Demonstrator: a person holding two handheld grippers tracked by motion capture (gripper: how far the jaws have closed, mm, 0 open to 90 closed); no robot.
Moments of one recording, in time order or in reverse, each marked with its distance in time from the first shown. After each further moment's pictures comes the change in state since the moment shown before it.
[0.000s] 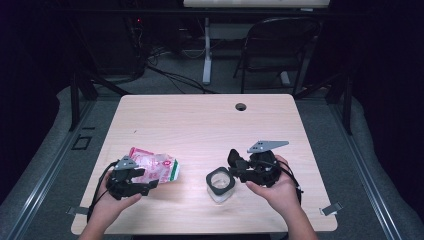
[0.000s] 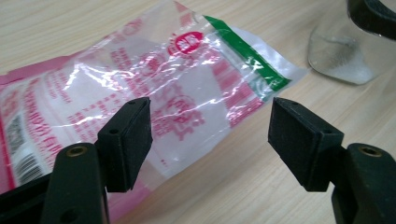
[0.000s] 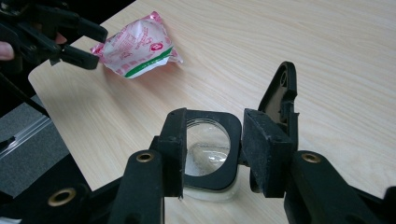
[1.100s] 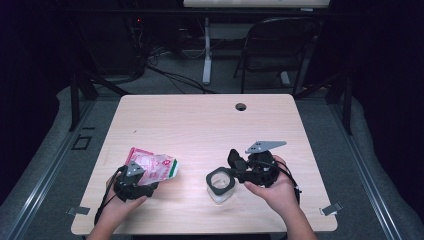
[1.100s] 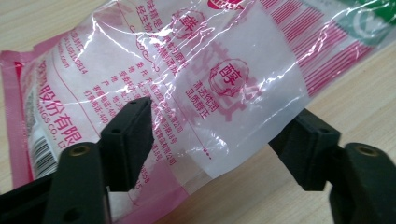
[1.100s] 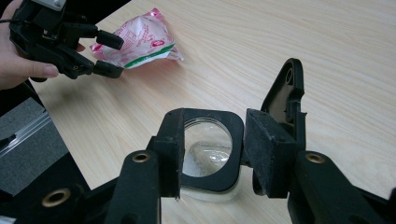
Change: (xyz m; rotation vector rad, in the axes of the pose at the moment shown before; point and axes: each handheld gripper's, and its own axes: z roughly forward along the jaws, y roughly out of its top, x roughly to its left) left arm 0.009 -0.021 0.033 0.034 0.167 0.033; right arm 0.000 -0.001 0.005 0.007 0.003 -0.001
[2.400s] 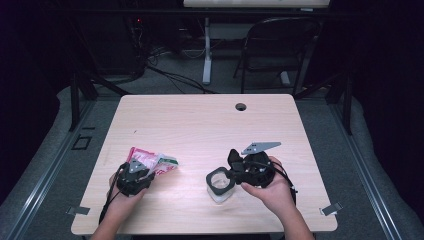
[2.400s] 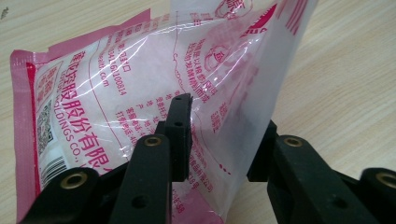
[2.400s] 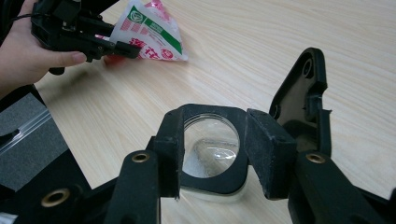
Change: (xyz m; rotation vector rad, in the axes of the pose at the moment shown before) left arm 0.011 -0.001 0.022 -0.021 0.059 -0.013; right arm 0.002 -0.002 0.012 0.023 0.012 0.004
